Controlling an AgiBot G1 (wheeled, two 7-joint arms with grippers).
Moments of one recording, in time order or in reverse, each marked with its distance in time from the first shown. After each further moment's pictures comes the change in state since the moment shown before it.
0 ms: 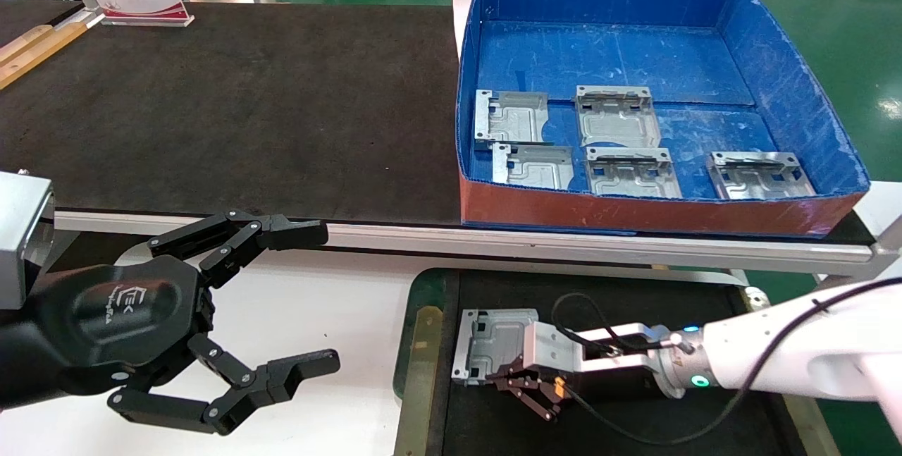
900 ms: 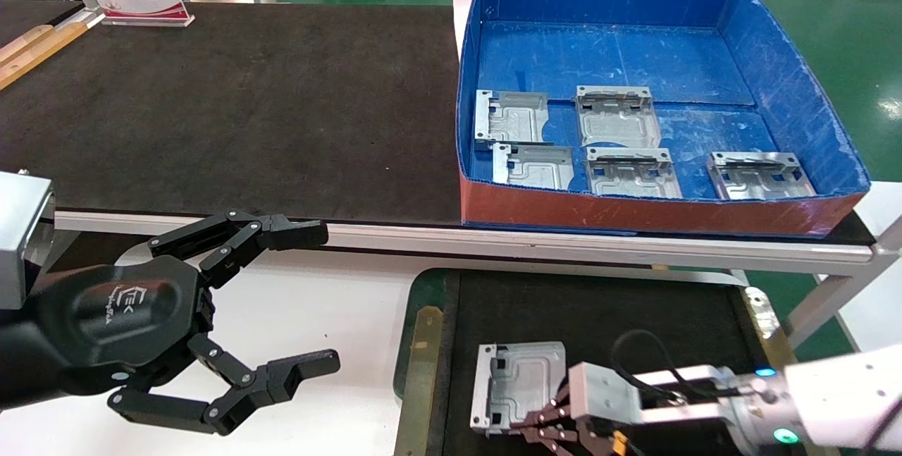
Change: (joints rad) left arm 0.000 0.000 0.000 0.000 0.000 0.000 0.000; right arm -0.174 0.244 0.034 0.482 0.079 -0.068 0.277
